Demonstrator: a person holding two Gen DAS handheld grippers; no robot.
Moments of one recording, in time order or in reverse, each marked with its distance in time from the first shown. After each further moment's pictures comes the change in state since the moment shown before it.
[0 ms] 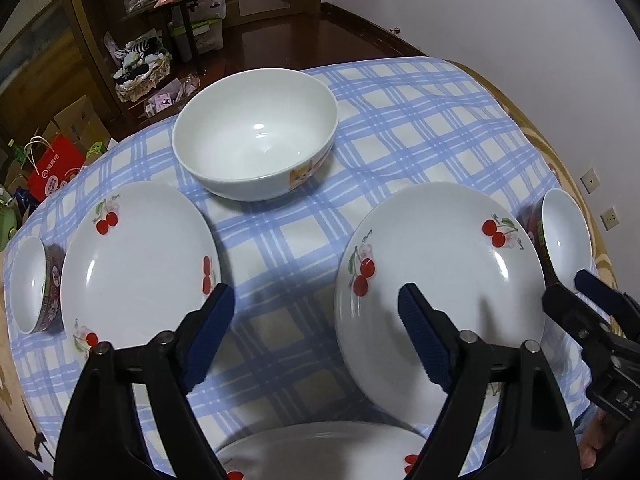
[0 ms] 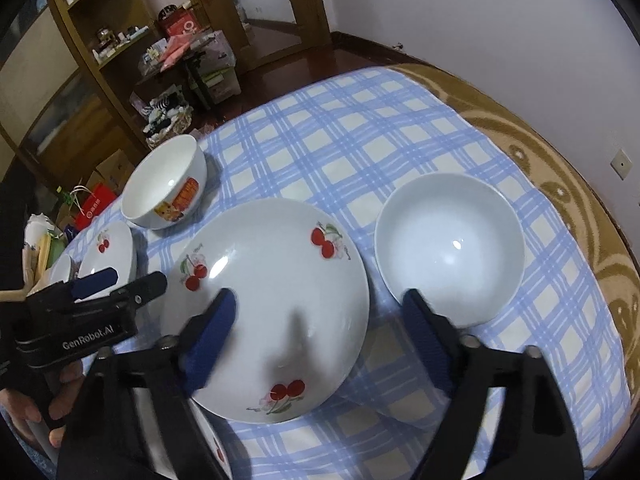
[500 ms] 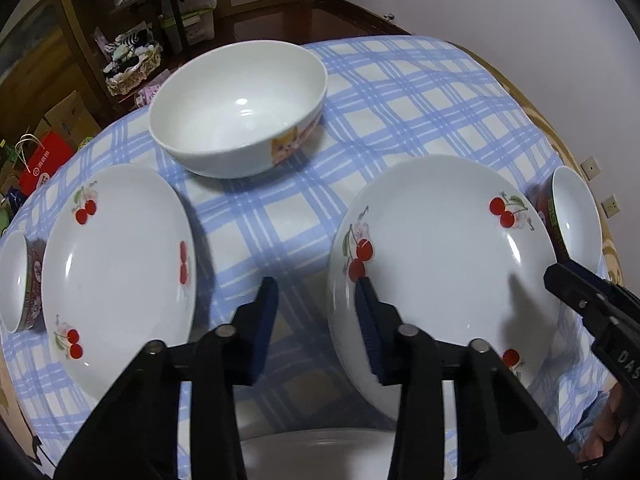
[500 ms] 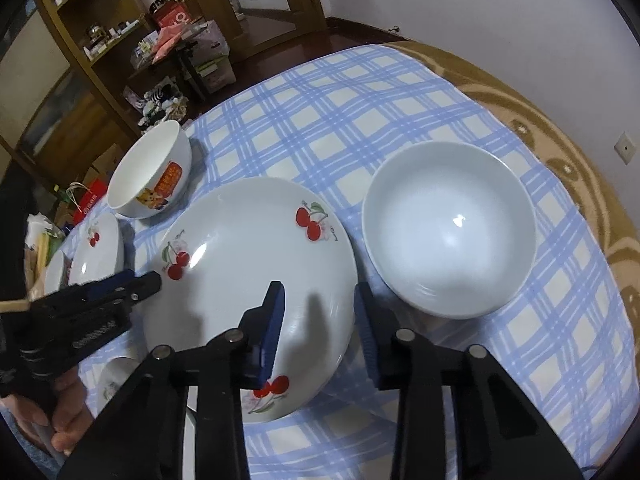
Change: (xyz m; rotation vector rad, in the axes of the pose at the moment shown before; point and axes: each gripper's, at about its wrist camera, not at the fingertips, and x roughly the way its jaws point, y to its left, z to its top) left arm 0.023 -0.006 -0.009 0.022 0.042 -0.014; right arm 0.016 -0.014 -0.006 0.033 0.043 0.023
